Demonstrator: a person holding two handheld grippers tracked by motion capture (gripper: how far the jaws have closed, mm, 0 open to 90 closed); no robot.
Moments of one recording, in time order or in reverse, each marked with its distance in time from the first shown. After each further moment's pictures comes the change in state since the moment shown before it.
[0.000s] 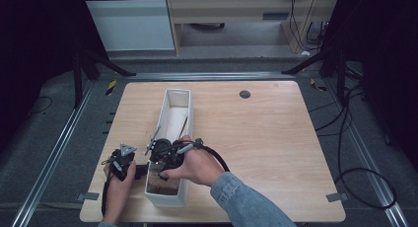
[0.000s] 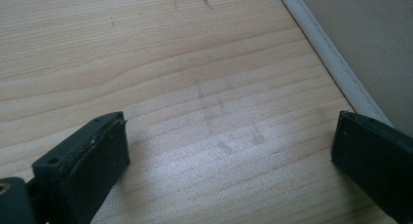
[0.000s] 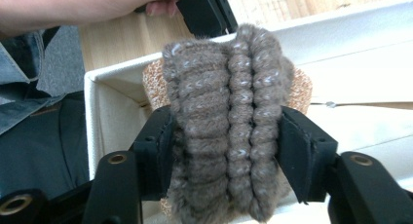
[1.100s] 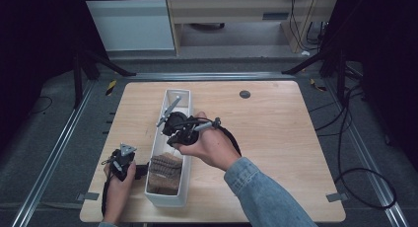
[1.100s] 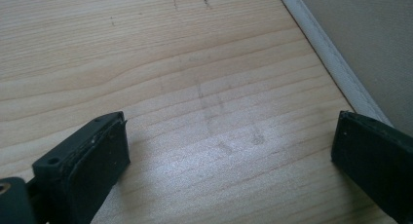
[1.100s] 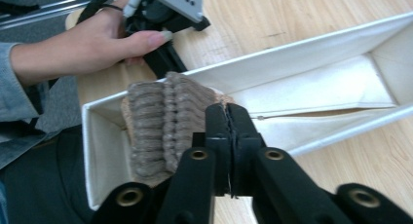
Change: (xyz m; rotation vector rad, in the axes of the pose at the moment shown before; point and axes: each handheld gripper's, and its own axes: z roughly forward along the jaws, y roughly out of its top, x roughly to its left) left arm 0.000 0.000 0.000 0.004 -0.001 0.002; right arm -0.035 -0.003 -0.071 -0.157 -0.054 0.068
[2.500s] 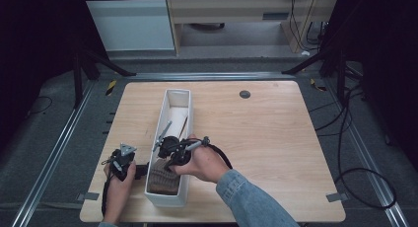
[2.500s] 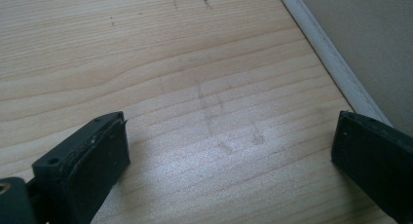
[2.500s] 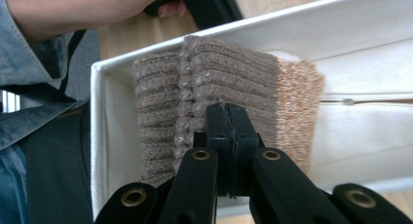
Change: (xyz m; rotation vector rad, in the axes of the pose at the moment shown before) left arm 0.000 0.000 0.000 -0.004 0.001 0.000; right arm 0.022 -0.026 0.071 0.112 0.163 -0.025
